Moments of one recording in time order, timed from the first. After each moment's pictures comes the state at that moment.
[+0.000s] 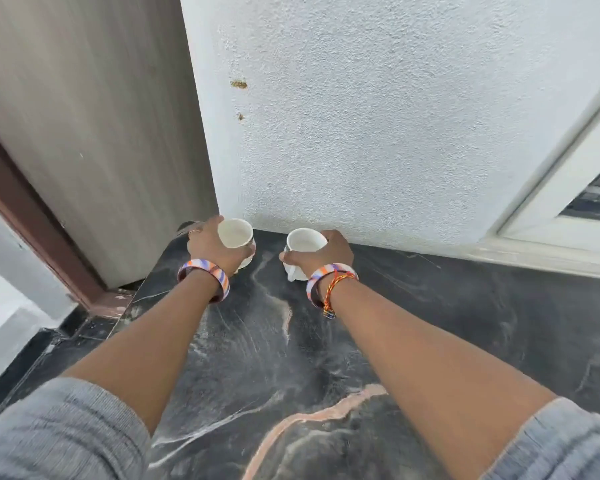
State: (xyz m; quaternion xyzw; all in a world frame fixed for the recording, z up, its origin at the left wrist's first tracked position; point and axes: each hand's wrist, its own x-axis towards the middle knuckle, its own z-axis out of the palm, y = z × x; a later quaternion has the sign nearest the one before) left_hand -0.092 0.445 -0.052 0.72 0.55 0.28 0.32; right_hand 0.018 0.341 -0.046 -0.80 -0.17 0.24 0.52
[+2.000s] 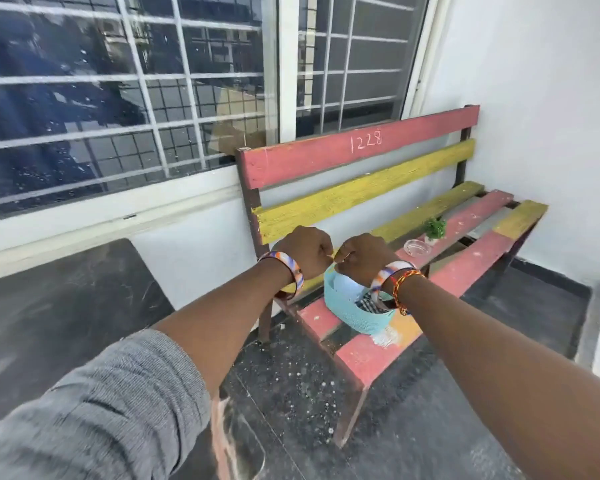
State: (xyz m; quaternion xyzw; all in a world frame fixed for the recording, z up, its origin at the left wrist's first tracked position) left_hand 0.293 -0.410 0.042 0.96 -0.19 0.01 0.22; right_hand 0.290 -0.549 0.039 -0.97 -0.11 0.00 0.23
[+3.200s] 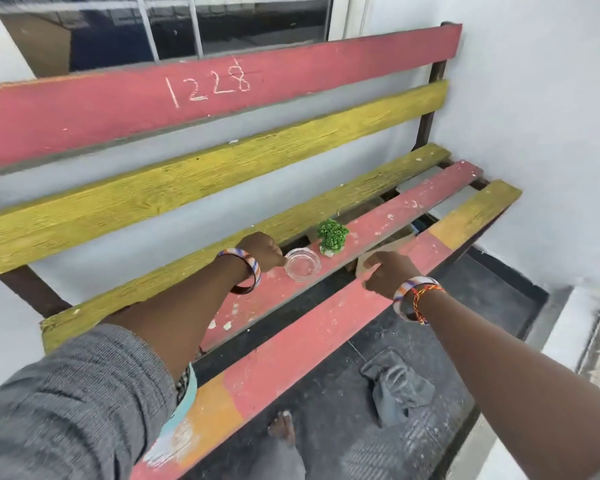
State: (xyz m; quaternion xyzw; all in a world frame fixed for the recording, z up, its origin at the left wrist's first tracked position) left_hand 0.685 -0.816 -0.053 0.93 0.01 -0.24 0.29; right_hand 0.673 -1.045 -0.064 -0.96 0.02 0.17 0.20
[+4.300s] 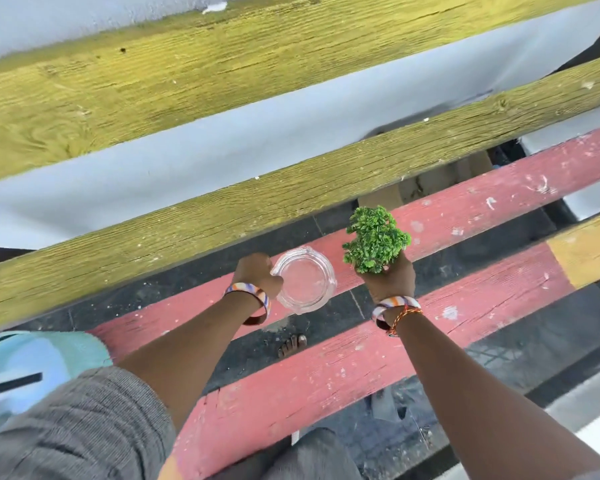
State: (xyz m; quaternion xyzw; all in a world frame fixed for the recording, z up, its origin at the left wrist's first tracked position) left_hand 0.838 -0.828 -0.287 0.86 0.29 -0.28 0.32; right_hand 0.878 -1.022 -0.271 -0.89 0.16 0.14 0.41
